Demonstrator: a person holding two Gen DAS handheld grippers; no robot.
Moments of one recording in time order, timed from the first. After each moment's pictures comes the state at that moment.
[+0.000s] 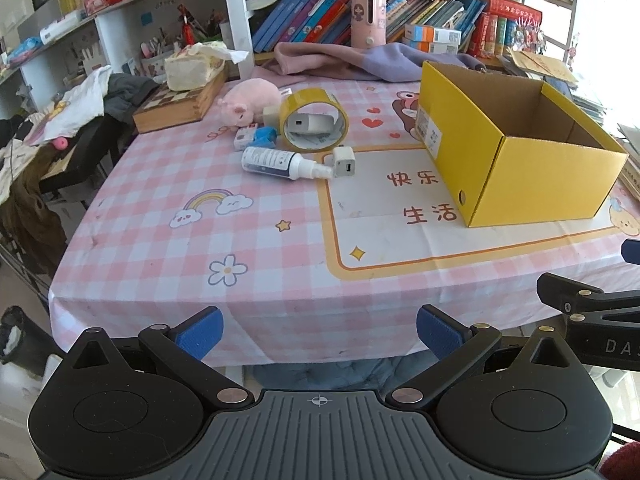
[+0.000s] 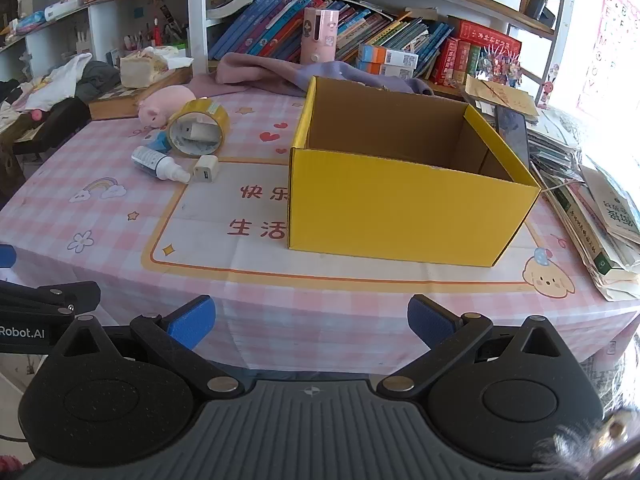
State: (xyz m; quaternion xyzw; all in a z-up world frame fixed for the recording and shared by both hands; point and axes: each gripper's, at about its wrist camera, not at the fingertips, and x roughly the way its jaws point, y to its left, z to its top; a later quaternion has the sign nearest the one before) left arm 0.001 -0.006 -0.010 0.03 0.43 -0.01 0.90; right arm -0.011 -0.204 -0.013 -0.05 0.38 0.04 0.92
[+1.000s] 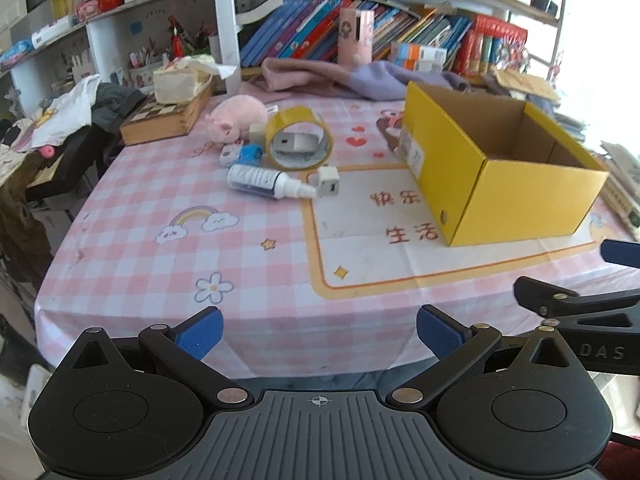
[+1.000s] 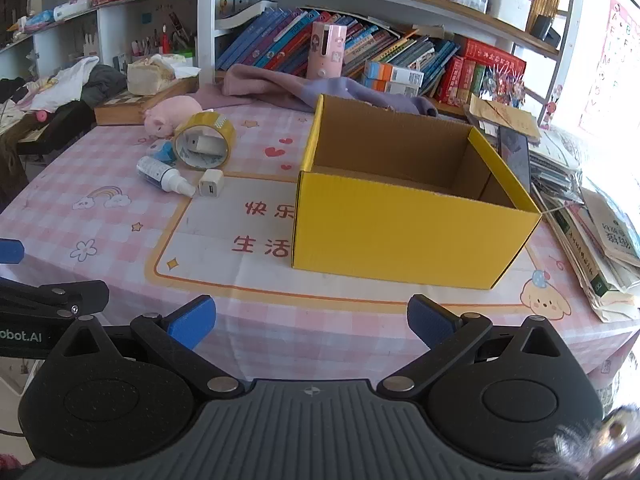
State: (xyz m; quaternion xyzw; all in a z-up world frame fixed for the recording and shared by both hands) left arm 0.002 -0.002 -0.001 0.01 0.40 -0.04 0.91; right arm -0.007 -0.197 -0.004 -0.07 0.36 0.05 0.93
